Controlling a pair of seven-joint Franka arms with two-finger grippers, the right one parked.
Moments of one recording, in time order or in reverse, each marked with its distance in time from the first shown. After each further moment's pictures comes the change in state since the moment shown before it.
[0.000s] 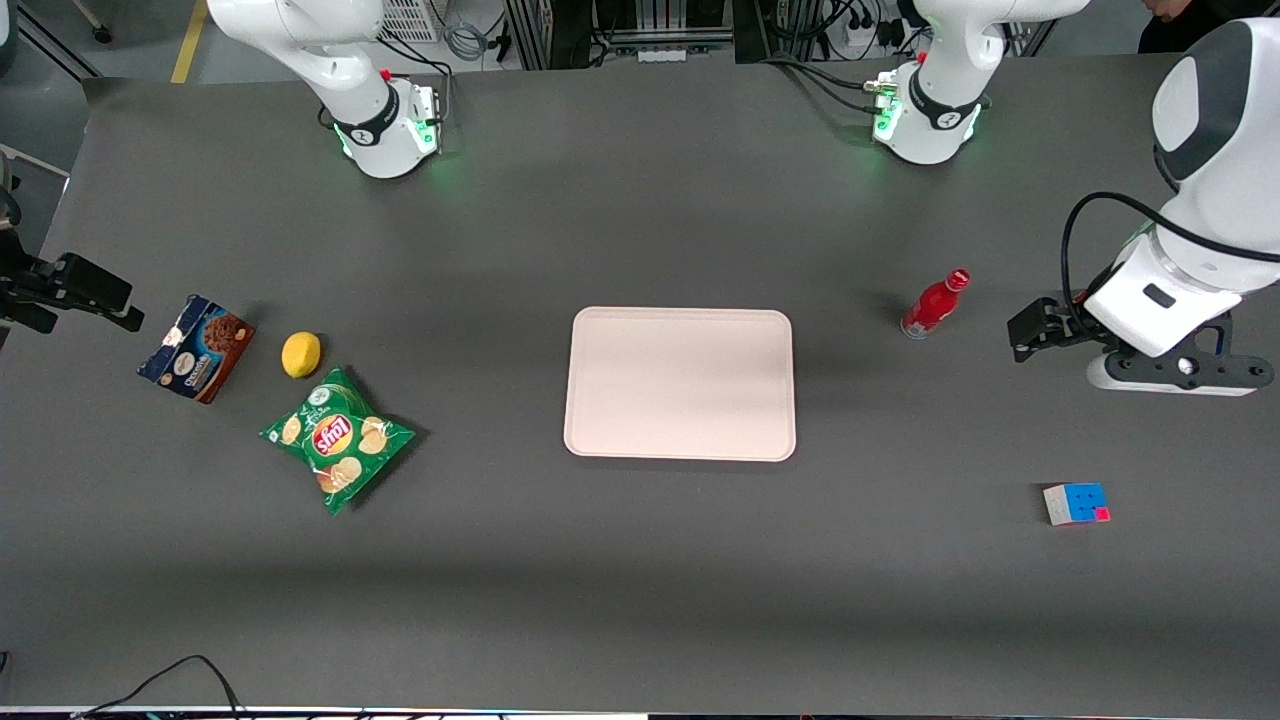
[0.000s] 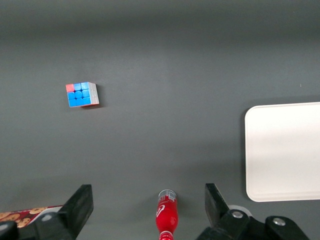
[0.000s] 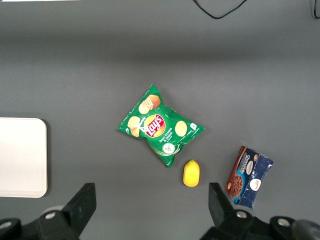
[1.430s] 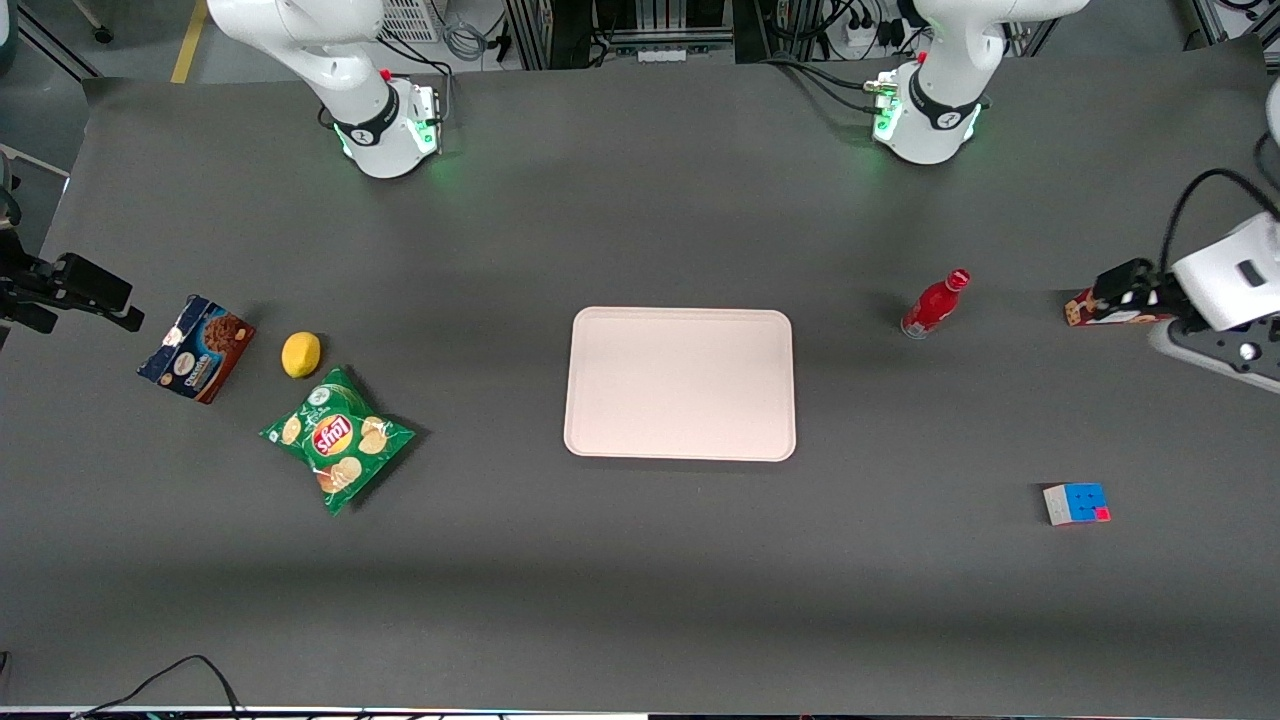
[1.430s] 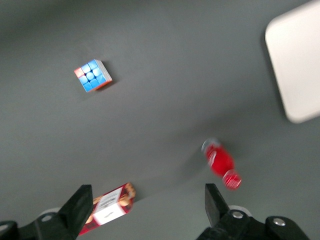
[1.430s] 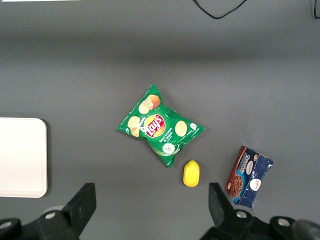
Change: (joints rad) arm 0.016 0.002 0.152 0.026 -0.004 -0.167 0.538
